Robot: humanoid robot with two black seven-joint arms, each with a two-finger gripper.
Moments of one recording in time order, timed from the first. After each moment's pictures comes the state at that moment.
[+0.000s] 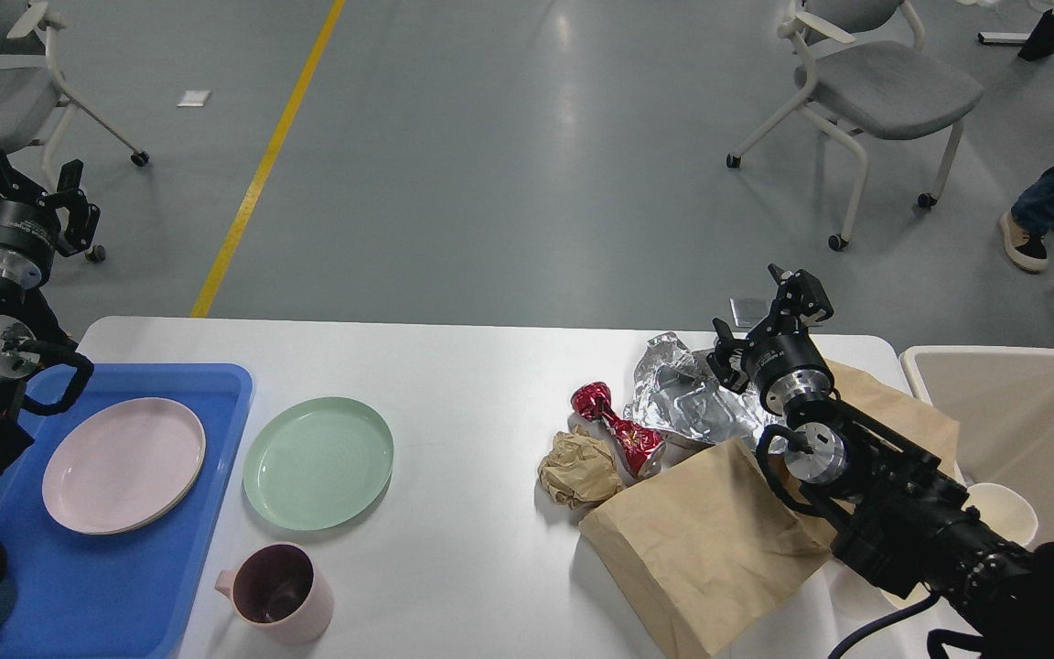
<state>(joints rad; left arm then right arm) -0.97 0.39 -0.63 -0.11 -0.07 -0.40 -0.48 0.68 -0.10 0.66 0.49 0.01 0.09 0.39</state>
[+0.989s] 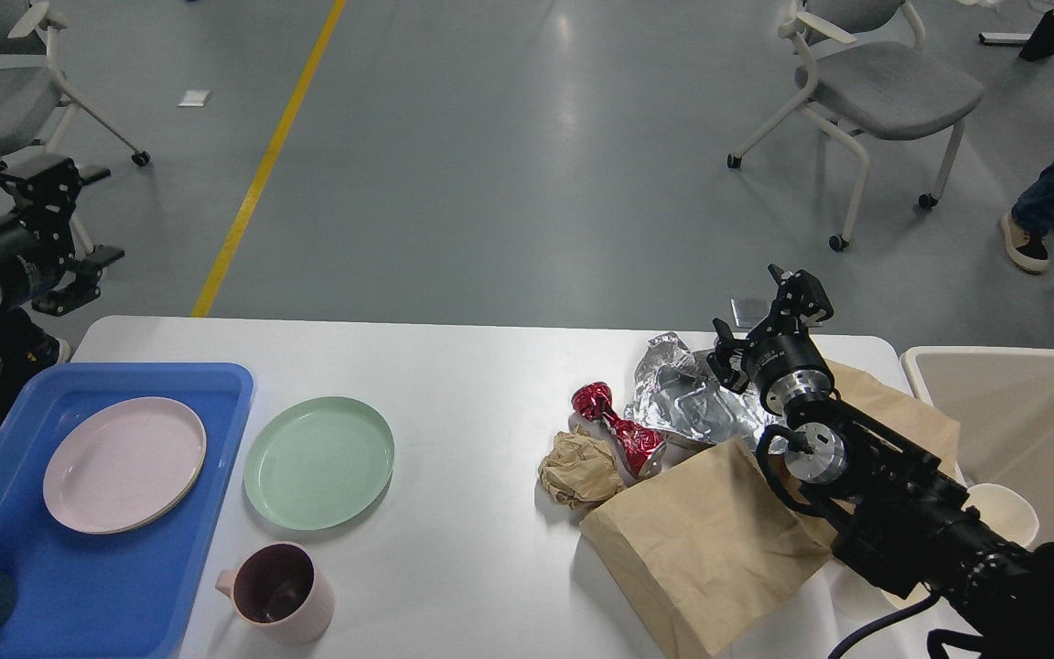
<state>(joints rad) -1.07 0.56 0.07 -0.14 -0.05 -0.68 -0.13 0.68 -0.10 0.66 0.49 0.01 0.09 0.39</state>
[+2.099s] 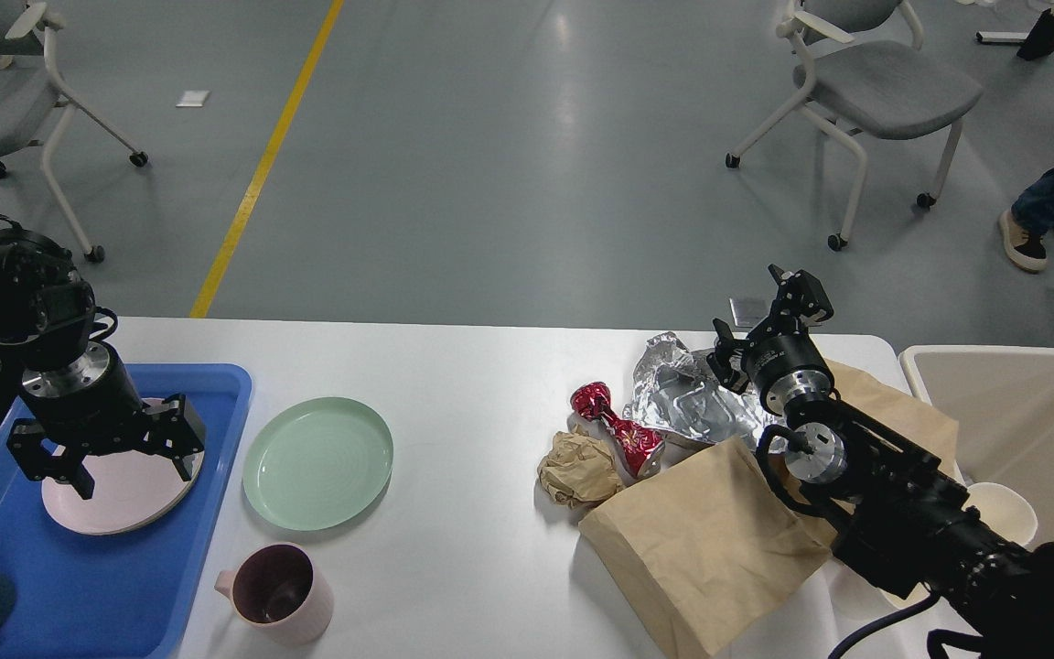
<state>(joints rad) -1.58 0.30 1.51 -0.81 -0.04 -0.96 -0.04 0.68 -0.10 0.66 0.49 0.01 0.09 0.39</state>
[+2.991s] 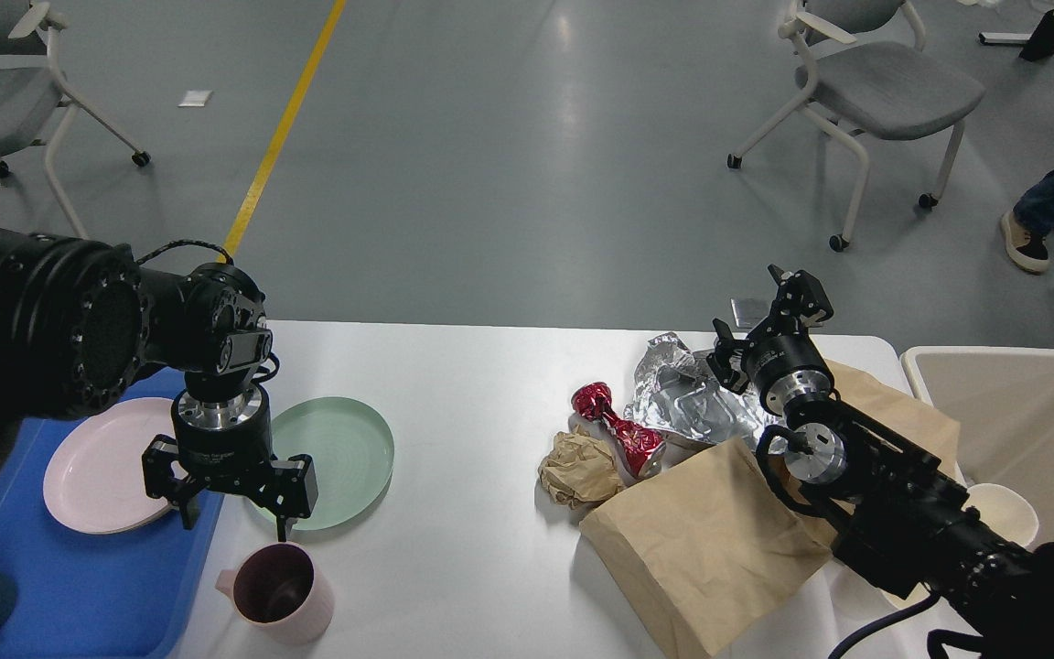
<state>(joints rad) -1.61 0.00 1.52 -0.92 -0.02 -0.96 -0.04 0.68 -0.10 0.66 0.49 0.01 0.09 0.39</state>
